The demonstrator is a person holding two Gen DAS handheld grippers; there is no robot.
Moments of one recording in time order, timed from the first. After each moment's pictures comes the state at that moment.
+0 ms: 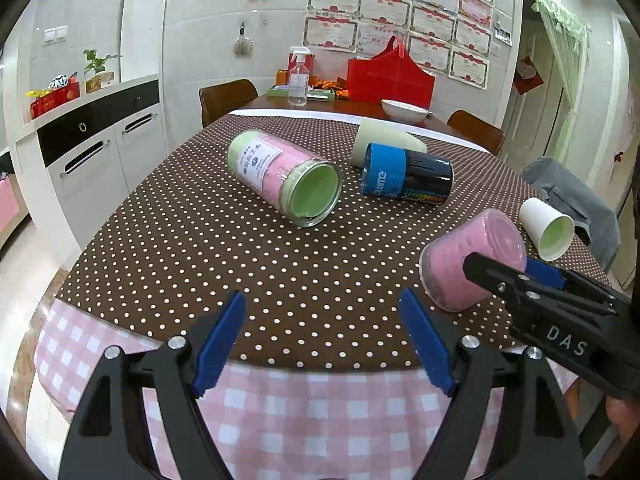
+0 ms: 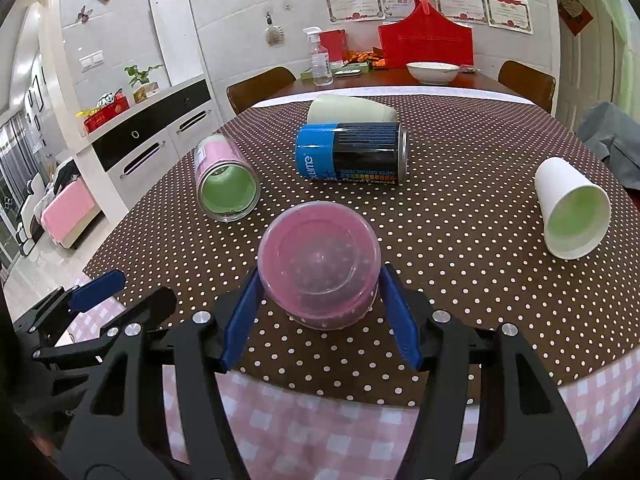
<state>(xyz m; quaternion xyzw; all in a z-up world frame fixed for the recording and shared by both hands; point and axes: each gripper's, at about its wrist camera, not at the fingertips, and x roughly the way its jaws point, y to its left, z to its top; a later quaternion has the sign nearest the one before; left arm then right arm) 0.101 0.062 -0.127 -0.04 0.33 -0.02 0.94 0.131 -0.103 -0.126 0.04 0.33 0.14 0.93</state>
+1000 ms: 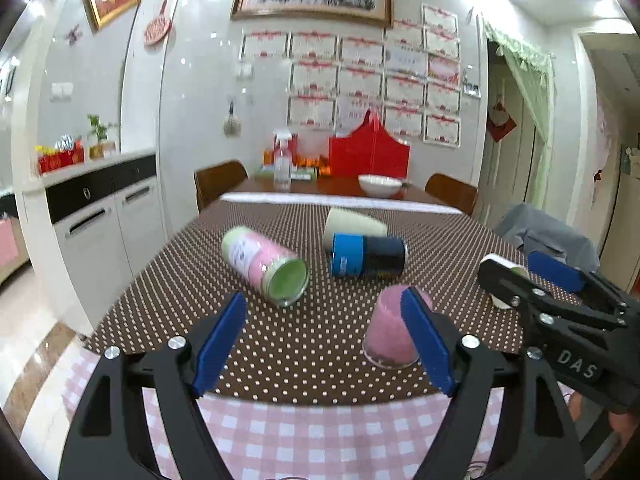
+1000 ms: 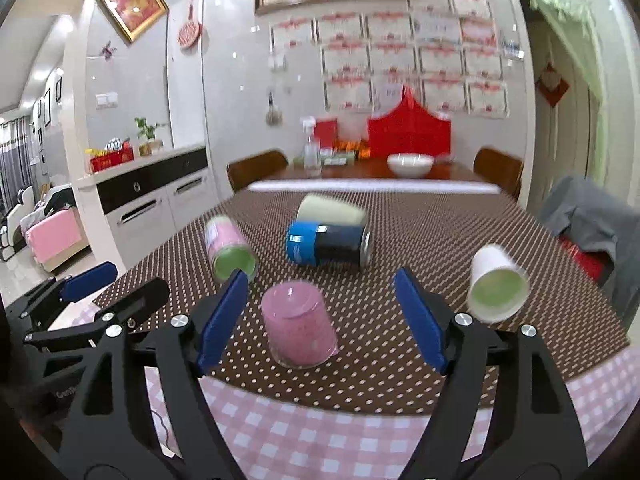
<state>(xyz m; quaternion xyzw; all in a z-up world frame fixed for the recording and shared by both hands) 0.041 0.038 -0.067 -0.02 0.18 -0.04 0.98 0.052 -0.127 -0.066 0.01 0.15 0.10 0.98</state>
